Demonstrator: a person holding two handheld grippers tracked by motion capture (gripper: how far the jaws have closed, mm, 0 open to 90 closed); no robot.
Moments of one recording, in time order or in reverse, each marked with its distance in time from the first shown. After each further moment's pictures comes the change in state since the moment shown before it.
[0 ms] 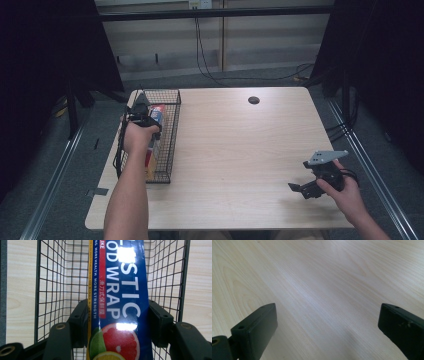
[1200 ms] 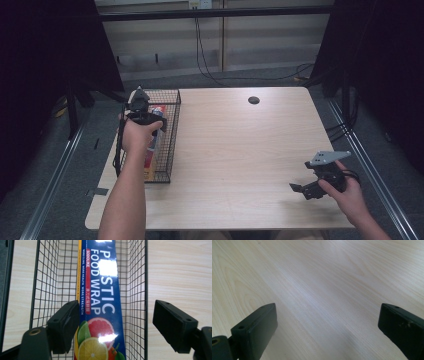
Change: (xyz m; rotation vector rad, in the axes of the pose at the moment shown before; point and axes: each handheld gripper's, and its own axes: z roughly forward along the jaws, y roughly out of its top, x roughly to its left) left arm -0.009 -0.009 -0.033 -0.141 -0.088 0.034; right arm 0.001 -0.001 -0.006 0.002 -0.009 0.006
